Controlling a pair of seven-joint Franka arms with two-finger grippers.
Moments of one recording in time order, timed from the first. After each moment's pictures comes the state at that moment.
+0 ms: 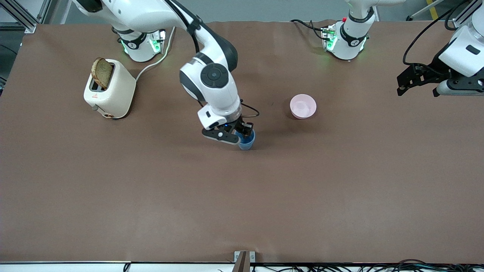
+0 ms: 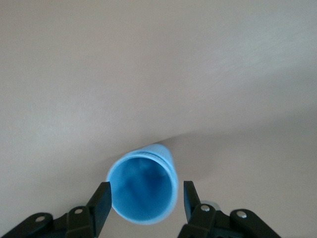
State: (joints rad) left arm -0.03 -0.07 -0.10 -1.62 0.00 1.59 -0.08; right arm 0.51 0.54 0.26 -1.45 -0.13 2.10 1.12
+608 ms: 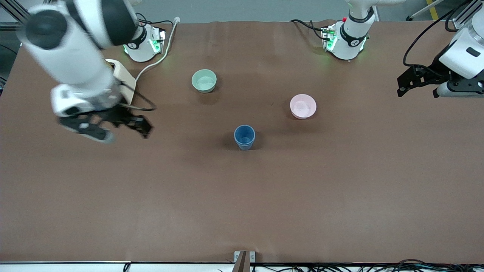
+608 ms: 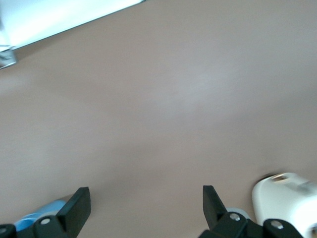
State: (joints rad) left arm -0.03 -0.07 -0.10 -1.62 0.00 1.59 -0.08; right arm 0.08 0.18 0.24 -1.44 -0.14 1.70 0.67
